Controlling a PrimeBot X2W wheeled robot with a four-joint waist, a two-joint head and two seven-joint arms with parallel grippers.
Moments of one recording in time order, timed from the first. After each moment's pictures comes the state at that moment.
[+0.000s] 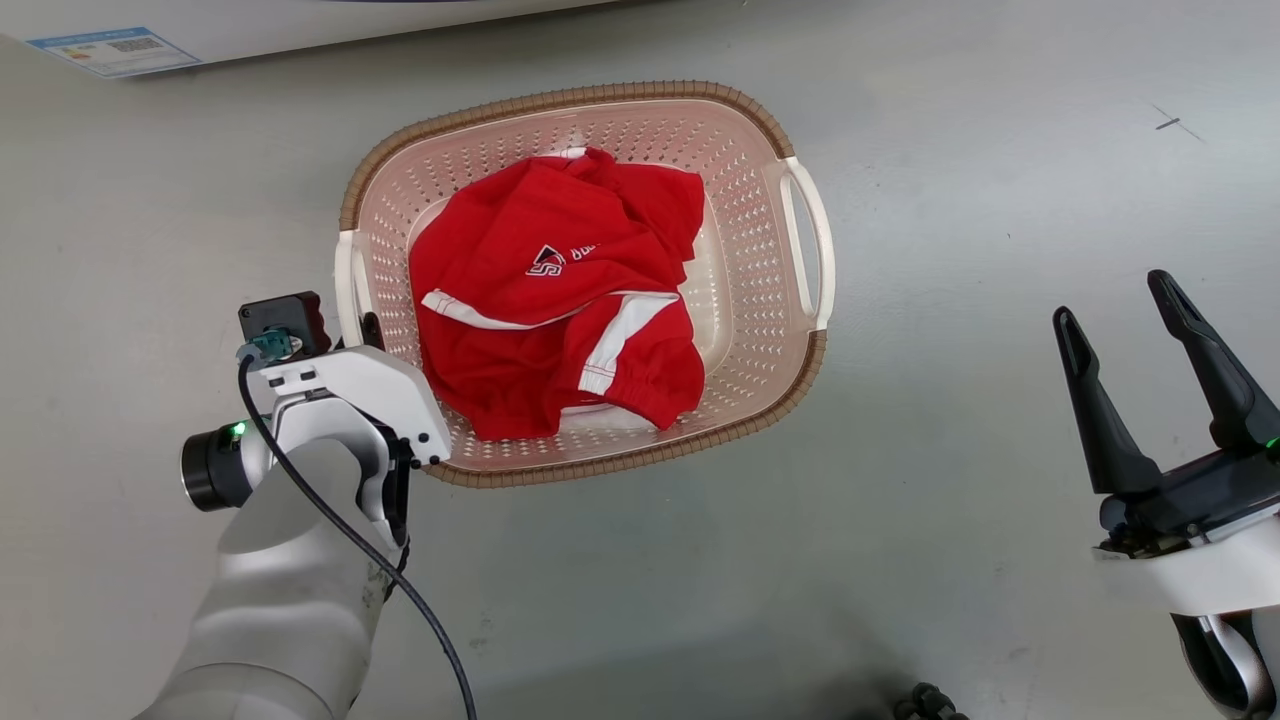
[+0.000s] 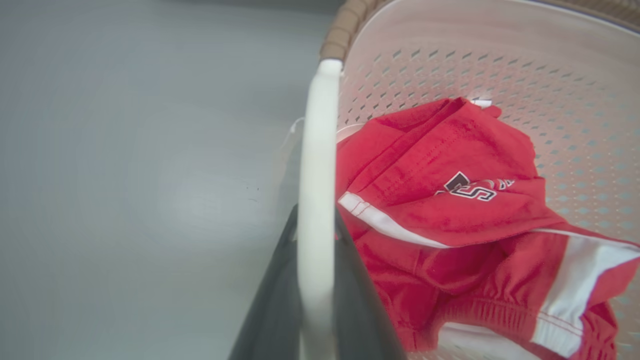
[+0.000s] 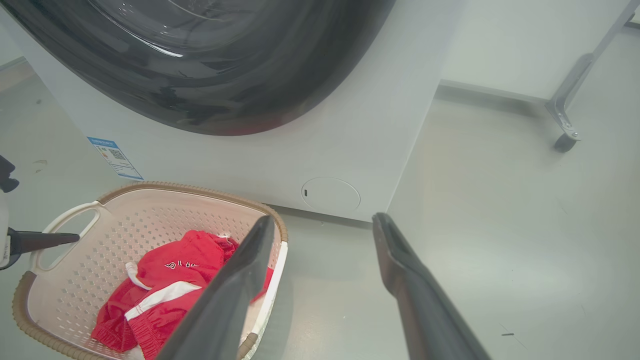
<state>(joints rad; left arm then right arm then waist) -0.90 0.03 -0.22 1.30 -0.44 0.07 -0.22 -0.09 -0.17 0.18 -0.18 0.32 0.13 -0.26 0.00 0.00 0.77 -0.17</state>
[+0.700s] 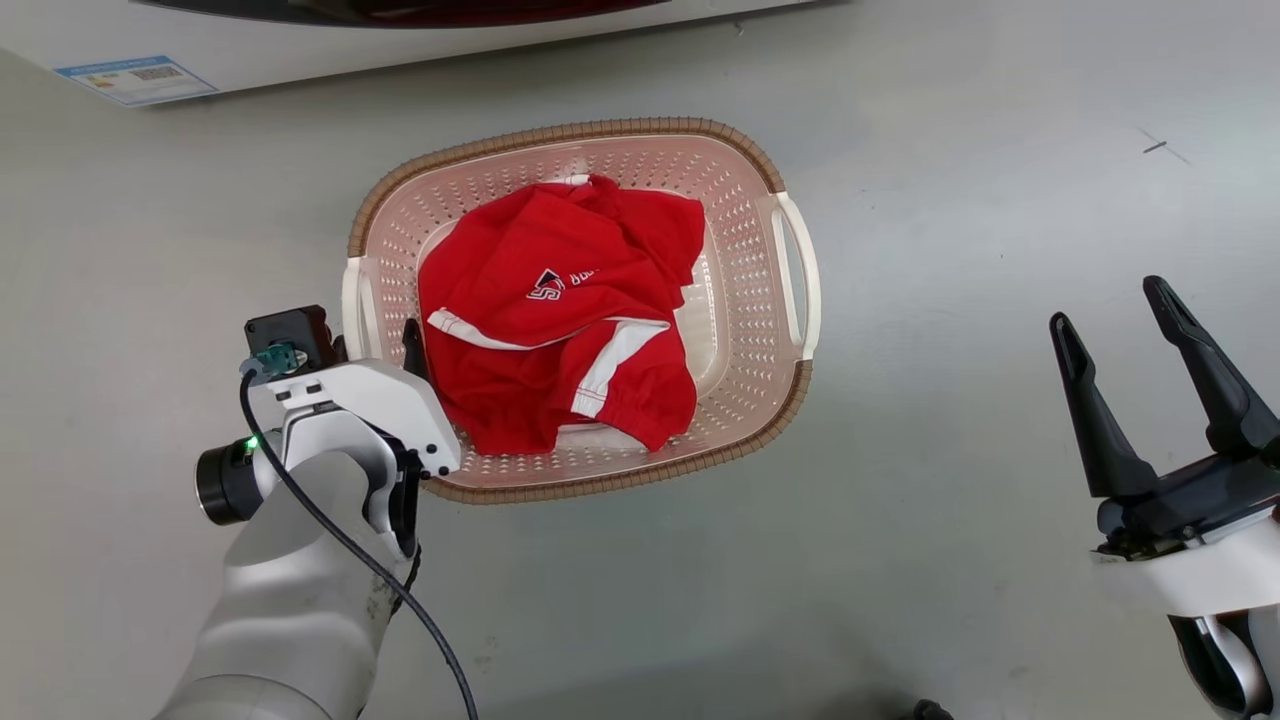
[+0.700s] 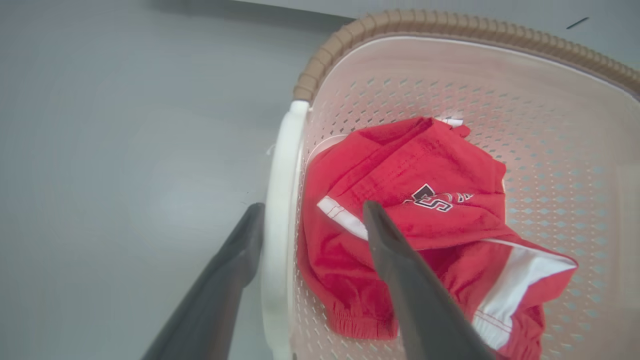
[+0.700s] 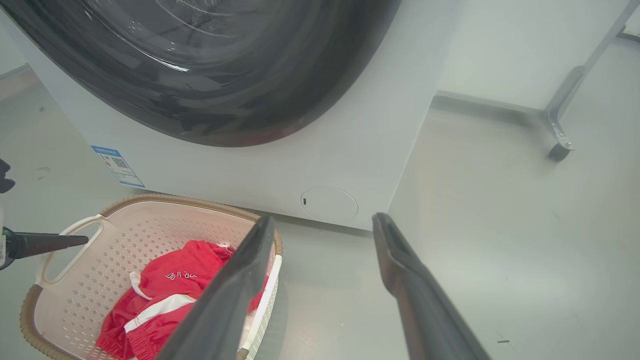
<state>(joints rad) -0.88 0.03 -0.32 1.29 -0.57 0.06 -0.22 -0.09 -0.18 0.19 -0.17 0.32 0.13 -0.26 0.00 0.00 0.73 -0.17</state>
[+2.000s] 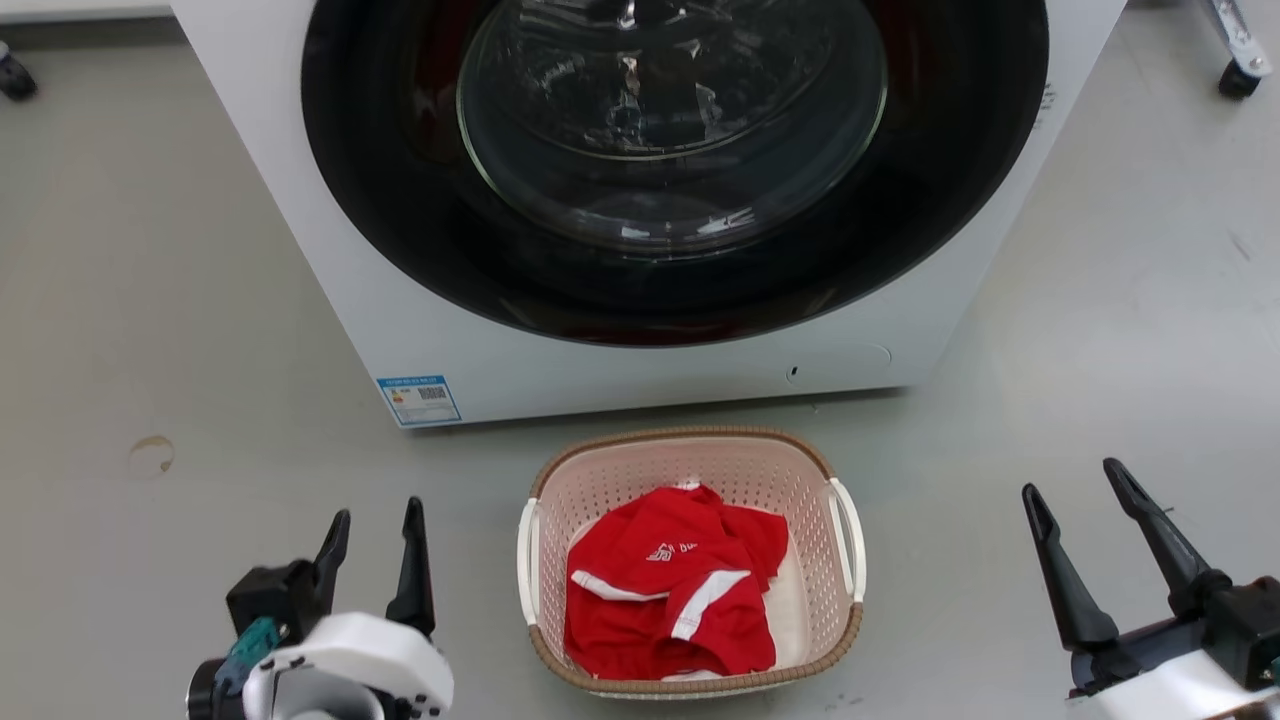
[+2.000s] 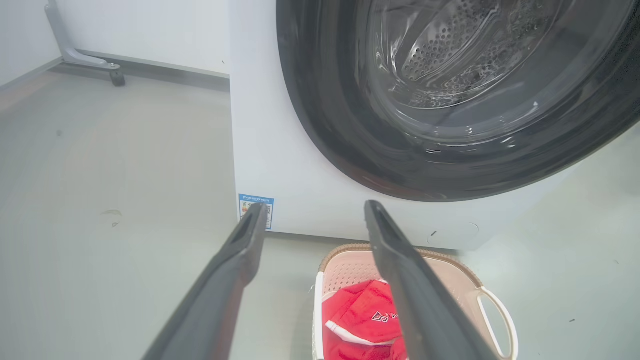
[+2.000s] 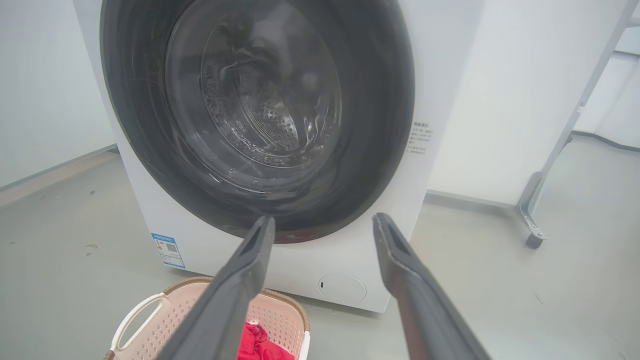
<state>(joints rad) -0.23 0.09 -0.23 0.52 -0.44 0.04 -0.25 0.10 -0.09 0.15 -0.05 0.23 0.13 -0.26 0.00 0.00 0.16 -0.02</state>
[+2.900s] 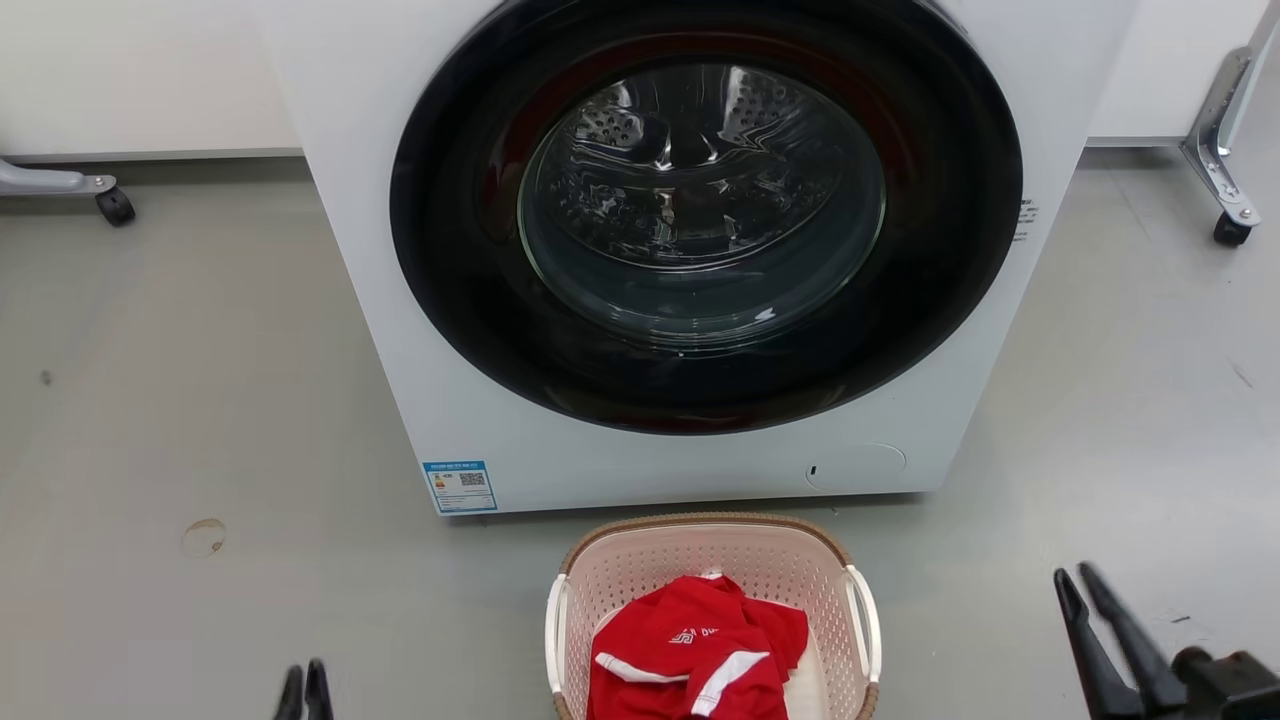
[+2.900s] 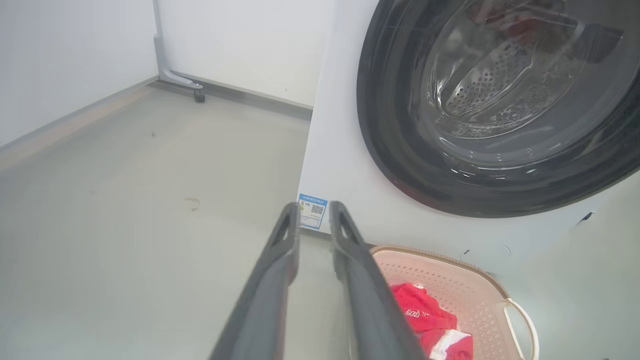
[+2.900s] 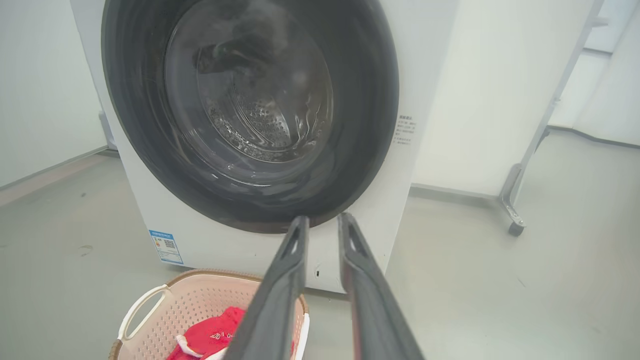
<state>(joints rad) 0.17 0.13 -0.13 0.18 -0.45 0.13 -0.22 0.20 -0.02 0.09 0.04 0.17 0.13 -0.26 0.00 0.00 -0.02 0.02</state>
